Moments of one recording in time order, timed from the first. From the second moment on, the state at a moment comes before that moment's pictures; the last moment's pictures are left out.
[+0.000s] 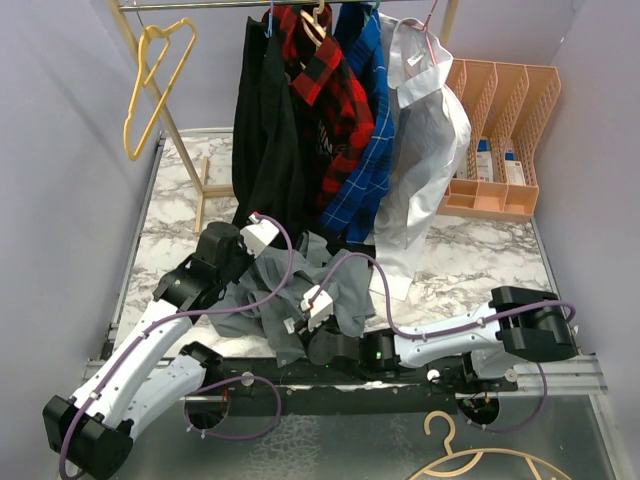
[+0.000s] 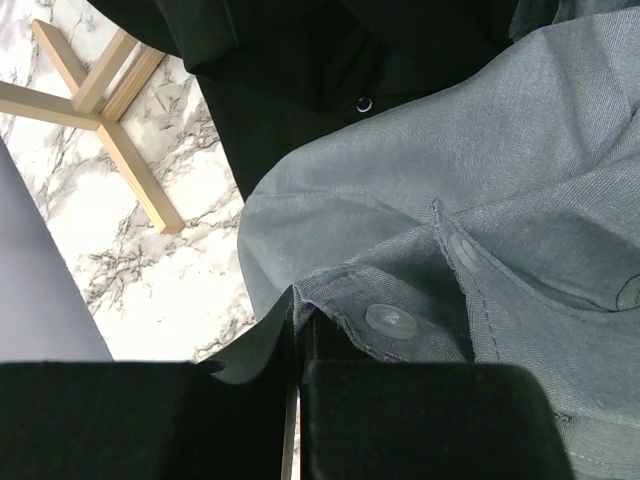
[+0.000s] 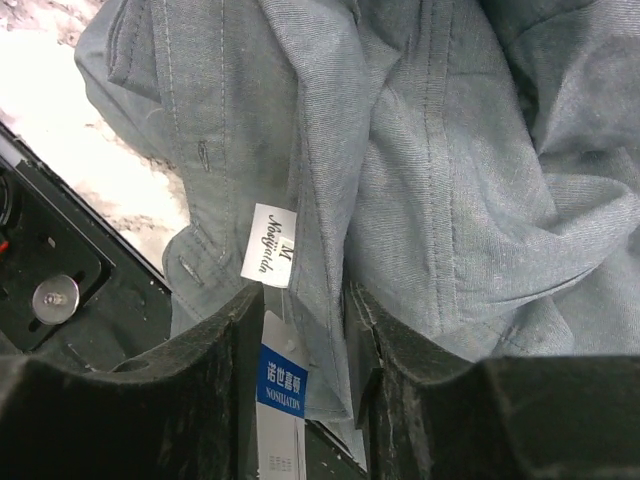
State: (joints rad) left arm -0.48 0.80 0.72 -0.61 -0.16 0.39; right arm 1.58 1.54 0.78 0.18 0.73 0.52
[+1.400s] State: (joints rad) left arm -0.47 0.68 0.78 -0.83 0.14 0.60; right arm 1.29 1.32 0.94 0.01 0.70 0.25
